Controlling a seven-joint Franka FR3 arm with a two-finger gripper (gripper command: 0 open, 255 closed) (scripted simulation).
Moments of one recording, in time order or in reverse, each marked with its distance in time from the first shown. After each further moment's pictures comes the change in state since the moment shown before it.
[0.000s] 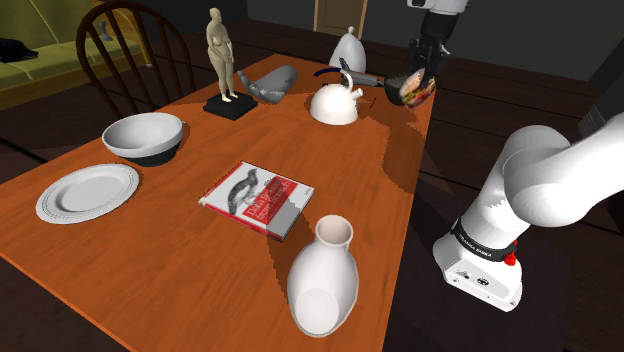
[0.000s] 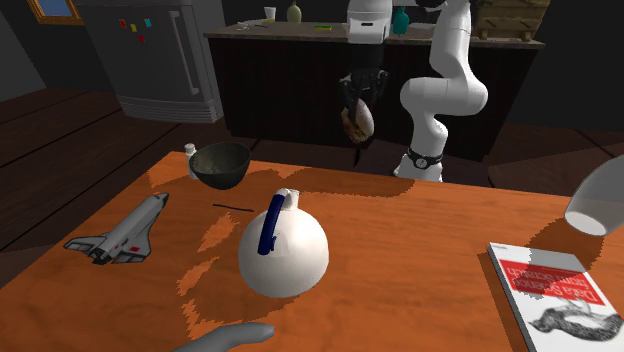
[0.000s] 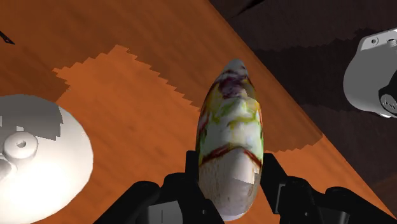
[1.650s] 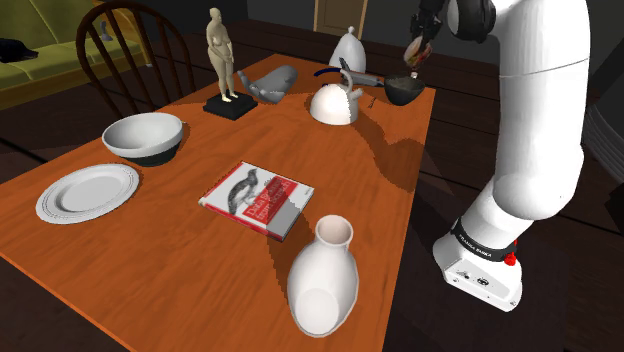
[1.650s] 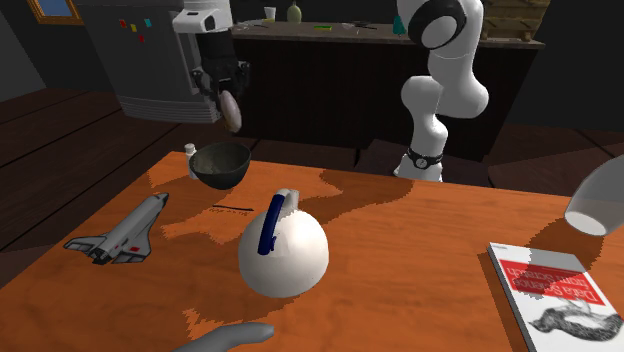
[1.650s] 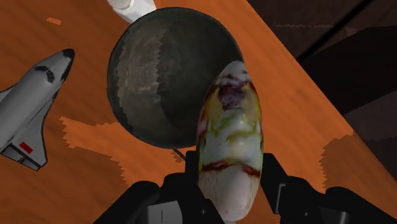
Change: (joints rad) arm -0.296 1.228 -0.466 1.084 0.751 -0.143 -0.865
